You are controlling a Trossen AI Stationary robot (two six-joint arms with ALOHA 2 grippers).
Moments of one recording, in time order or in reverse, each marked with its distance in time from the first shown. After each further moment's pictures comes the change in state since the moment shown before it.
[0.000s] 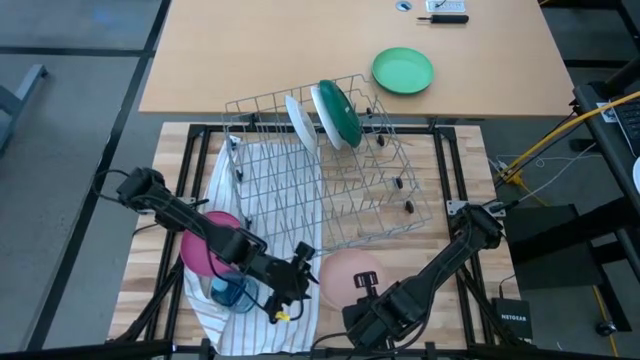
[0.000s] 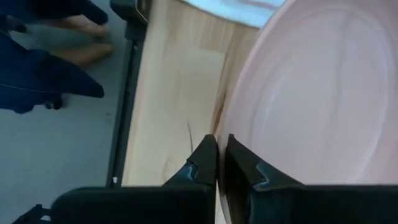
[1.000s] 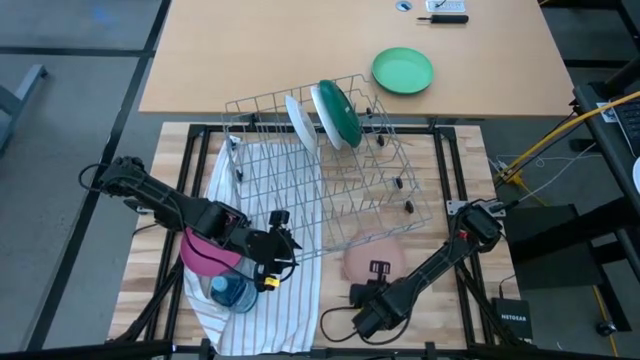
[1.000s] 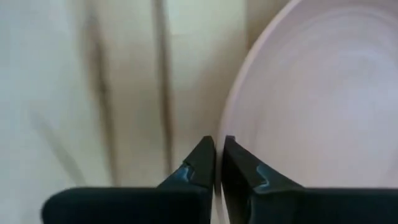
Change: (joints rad) left arm 0.058 -0.191 0.000 -0.252 -0.112 -0.306; right arm 0.000 0.003 -0.515 0.258 0.103 0.314
